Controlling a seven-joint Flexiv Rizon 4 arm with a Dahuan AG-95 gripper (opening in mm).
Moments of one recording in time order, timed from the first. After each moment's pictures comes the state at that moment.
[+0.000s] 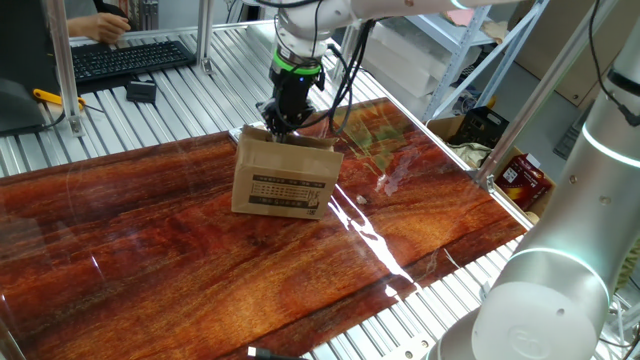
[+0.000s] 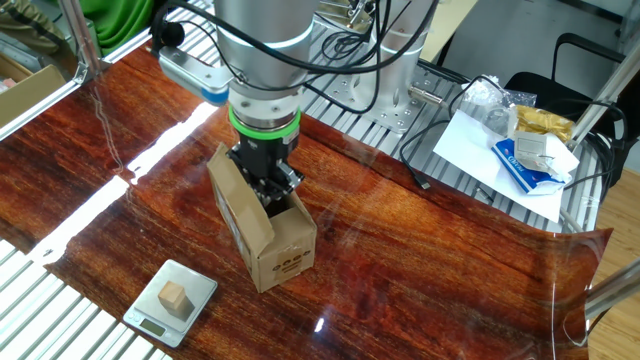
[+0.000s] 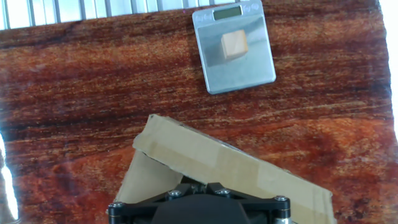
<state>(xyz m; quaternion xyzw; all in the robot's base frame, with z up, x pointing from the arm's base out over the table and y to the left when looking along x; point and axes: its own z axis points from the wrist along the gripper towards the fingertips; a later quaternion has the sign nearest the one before) 0.560 0.003 0.167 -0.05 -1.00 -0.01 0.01</state>
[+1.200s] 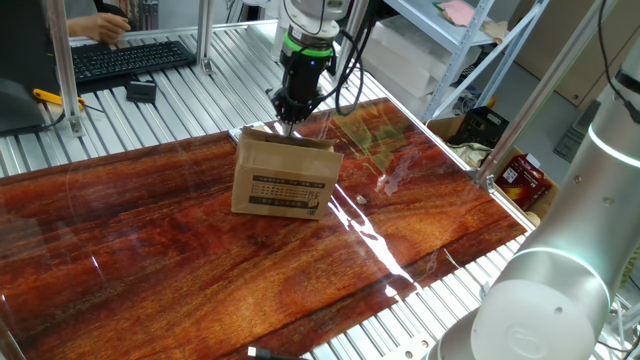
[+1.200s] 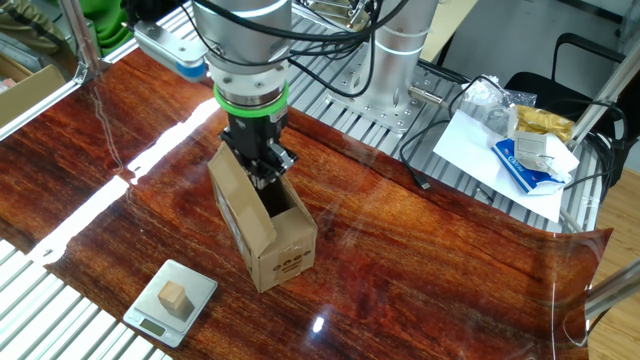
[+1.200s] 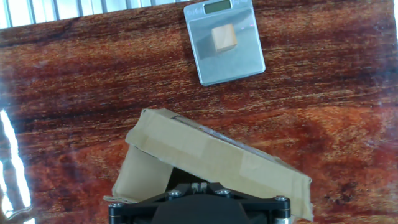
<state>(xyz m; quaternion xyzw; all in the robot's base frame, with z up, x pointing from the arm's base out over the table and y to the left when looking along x) 0.557 -0.012 0.197 -0.05 -1.00 -0.02 0.02</state>
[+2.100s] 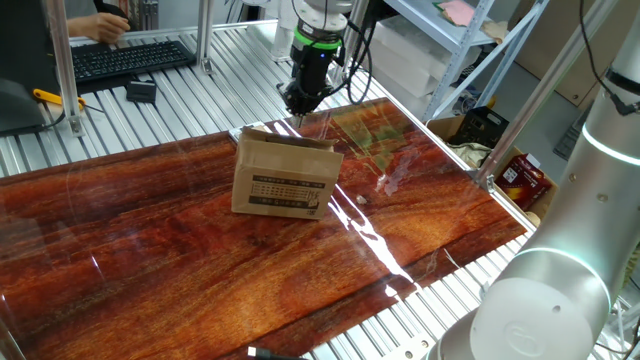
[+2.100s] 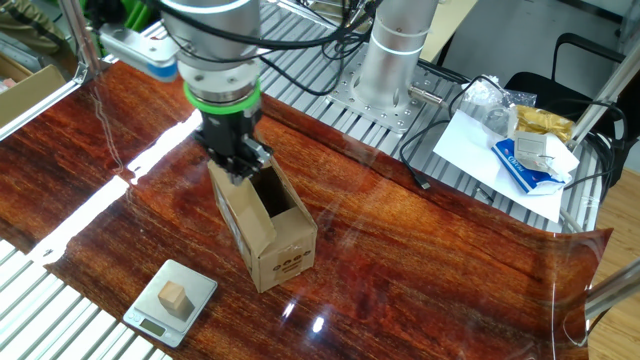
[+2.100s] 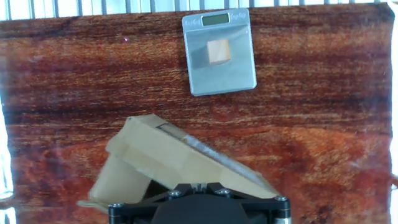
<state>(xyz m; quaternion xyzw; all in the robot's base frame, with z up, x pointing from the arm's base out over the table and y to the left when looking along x) 0.572 -0.055 0.191 0.01 -1.00 -0.02 0.02</state>
